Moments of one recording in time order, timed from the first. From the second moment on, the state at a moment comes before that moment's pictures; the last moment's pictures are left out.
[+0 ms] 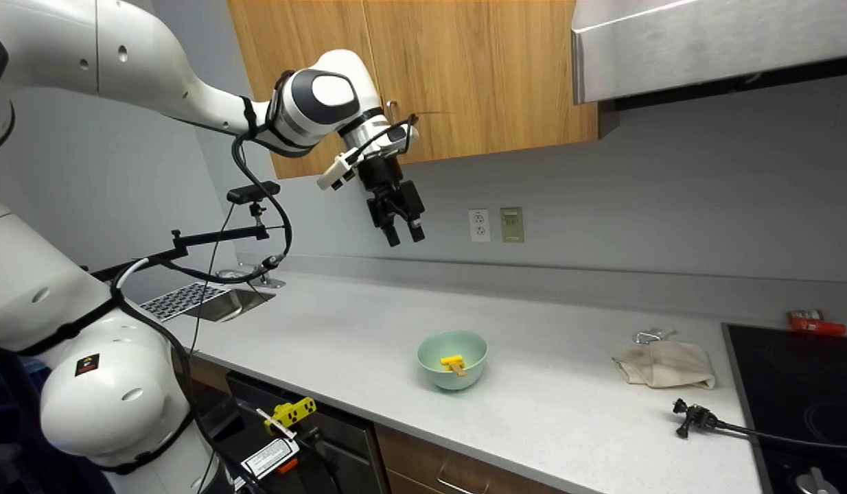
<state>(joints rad) 0.00 -0.38 0.14 -2.26 -0.23 1.92 0.19</state>
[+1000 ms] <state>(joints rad) 0.00 -0.29 0.07 -2.46 -0.27 2.20 0.09</state>
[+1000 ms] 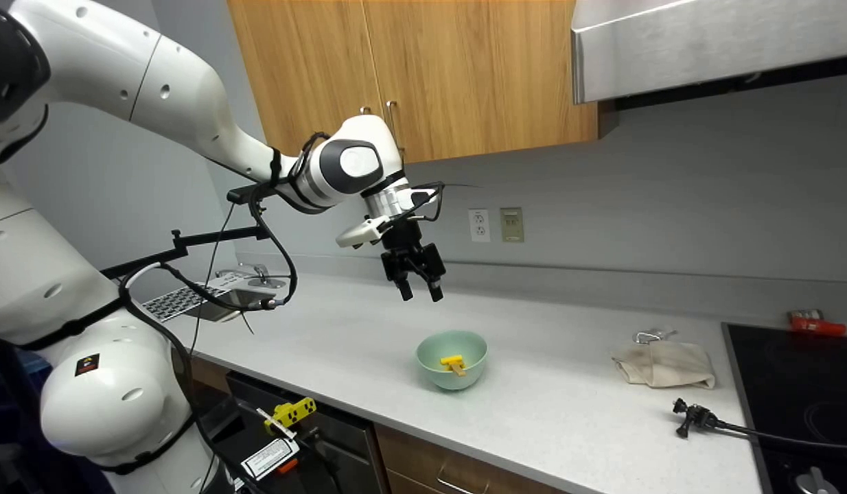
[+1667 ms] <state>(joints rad) 0.00 -0.25 0.06 -2.45 -0.32 2.21 0.00</state>
